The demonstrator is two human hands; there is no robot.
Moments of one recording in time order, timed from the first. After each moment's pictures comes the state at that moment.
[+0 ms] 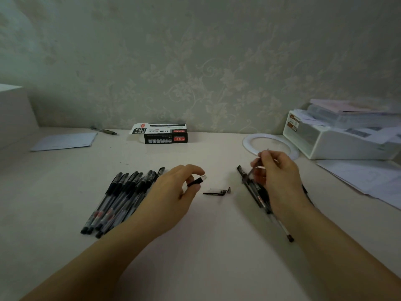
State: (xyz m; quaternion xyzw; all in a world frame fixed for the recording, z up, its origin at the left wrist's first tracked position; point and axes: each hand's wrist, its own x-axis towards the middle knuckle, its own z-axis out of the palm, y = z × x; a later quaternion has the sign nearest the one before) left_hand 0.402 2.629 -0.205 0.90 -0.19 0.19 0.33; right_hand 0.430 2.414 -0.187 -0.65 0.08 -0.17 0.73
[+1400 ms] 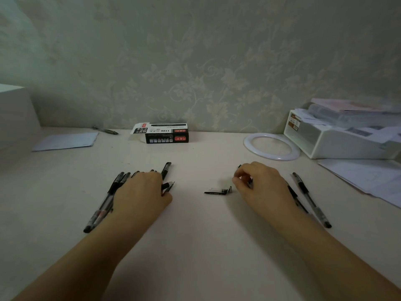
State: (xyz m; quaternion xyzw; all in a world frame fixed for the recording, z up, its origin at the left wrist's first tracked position) left_hand 0.409 2.660 -0.199 0.99 0.03 0.13 0.05; right_hand 0.420 2.420 -0.201 -0.93 -0.10 -0.21 0.27
